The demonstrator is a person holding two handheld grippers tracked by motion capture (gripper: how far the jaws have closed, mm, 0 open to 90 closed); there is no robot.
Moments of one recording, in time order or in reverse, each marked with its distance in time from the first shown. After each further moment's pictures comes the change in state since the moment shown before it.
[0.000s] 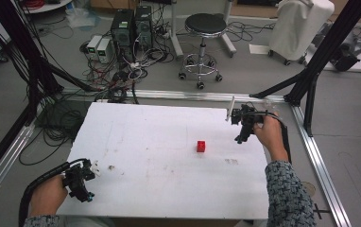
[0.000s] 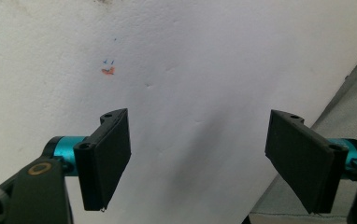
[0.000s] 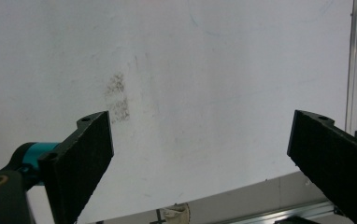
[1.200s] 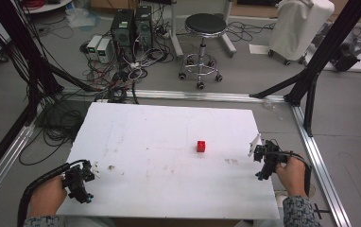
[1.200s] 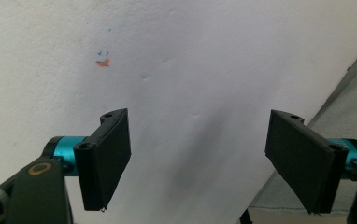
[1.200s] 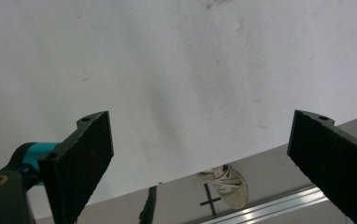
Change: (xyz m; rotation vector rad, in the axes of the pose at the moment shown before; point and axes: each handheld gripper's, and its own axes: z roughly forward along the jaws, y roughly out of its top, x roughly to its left) left arm -0.002 -0.001 0.002 0.025 0.001 0.003; right arm 0.091 -0.100 0.044 0.049 0.031 0.163
